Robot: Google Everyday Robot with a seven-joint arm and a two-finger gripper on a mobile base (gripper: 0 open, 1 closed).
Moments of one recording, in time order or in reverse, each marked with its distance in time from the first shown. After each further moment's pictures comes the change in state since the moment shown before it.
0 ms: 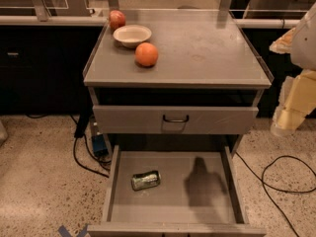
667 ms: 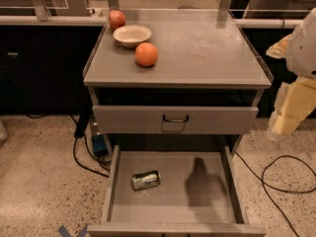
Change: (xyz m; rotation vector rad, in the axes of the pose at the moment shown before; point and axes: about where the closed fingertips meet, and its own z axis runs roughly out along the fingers) arm -0.002 0.003 0.011 0.006 -0.012 -0.008
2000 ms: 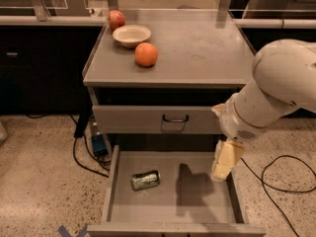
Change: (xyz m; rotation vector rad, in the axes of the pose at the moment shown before) arm -0.027 0.045 0.178 -0.118 -0.082 -0.069
